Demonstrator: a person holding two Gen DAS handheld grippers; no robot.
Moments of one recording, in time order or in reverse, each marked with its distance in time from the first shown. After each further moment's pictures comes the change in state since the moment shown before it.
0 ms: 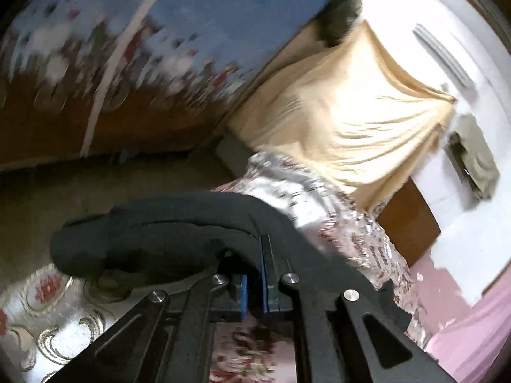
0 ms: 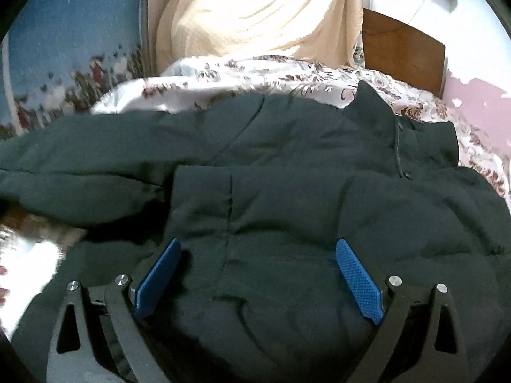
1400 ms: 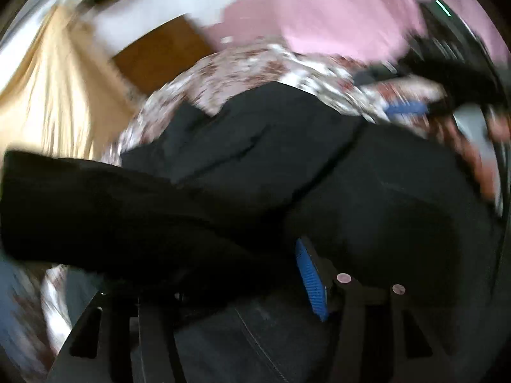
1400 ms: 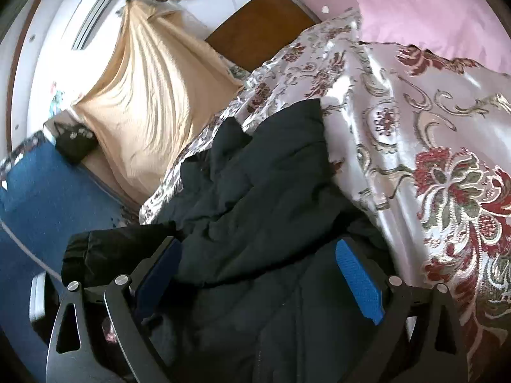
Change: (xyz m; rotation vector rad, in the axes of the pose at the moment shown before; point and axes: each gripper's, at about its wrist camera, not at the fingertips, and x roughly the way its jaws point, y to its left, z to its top) left arm -0.029 -0.345 -0.357 1.583 0.376 -0.364; right arm -0.132 -0.346 -0.157 0.792 -0.188 0.225
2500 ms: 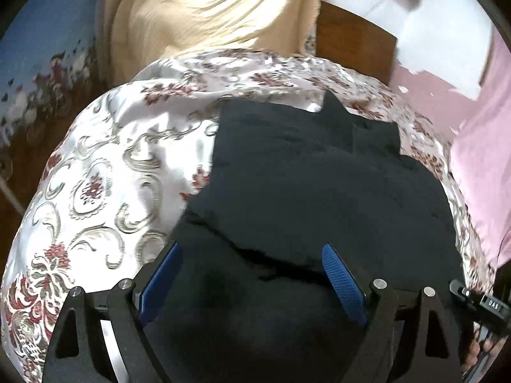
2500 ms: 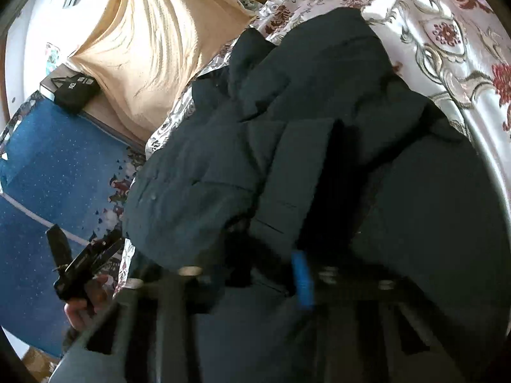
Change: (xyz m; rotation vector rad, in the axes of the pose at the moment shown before) left arm -0.011 0.215 -0.152 -1.007 0.099 0.068; right arm 0.069 0.045 -0.044 -0.035 0.324 0.035
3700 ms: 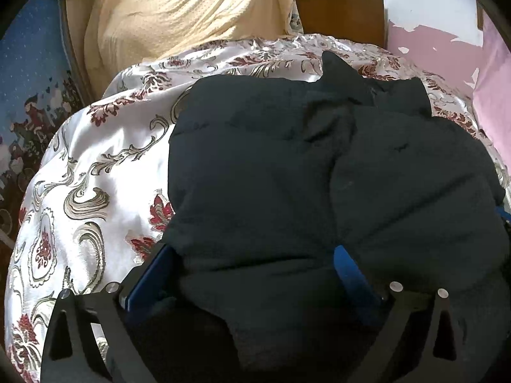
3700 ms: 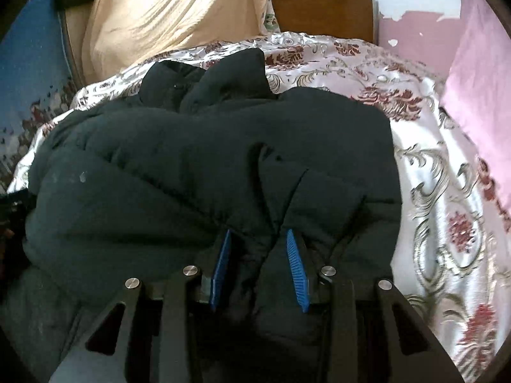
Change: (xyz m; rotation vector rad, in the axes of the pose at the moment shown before) left arm 0.105 -0.047 0.011 0.210 -0.011 0.126; right arm 0.044 0.040 0.086 -0.487 -0.089 -0.459
